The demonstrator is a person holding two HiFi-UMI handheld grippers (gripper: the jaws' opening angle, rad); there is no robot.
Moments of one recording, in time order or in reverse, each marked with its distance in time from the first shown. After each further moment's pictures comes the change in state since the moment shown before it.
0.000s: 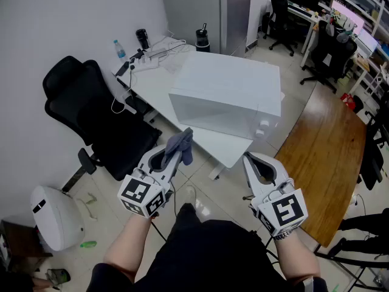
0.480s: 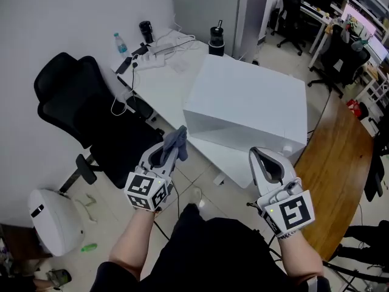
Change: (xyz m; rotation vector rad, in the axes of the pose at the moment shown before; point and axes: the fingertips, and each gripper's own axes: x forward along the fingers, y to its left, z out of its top) left arm 0.063 0.162 -0.053 -0.054 0.066 0.124; right arm 0.142 -0.030 0.021 -0.039 -0.025 -0.003
